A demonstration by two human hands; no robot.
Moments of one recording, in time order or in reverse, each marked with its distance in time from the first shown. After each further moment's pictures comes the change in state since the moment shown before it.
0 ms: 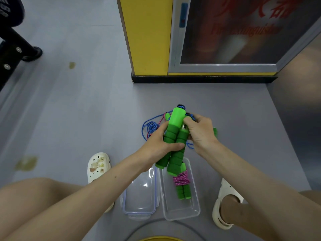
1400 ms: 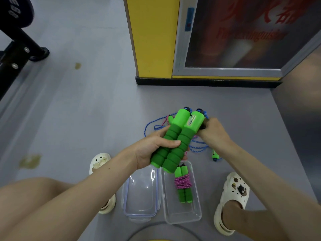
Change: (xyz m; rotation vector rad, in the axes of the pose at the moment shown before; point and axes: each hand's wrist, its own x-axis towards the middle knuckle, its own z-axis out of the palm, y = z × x) left_hand -0.008 0.018 -0.020 -0.342 -0.257 -0.150; right_hand 0.013 -0.014 -0.036 -0.788 -0.198 -0.205
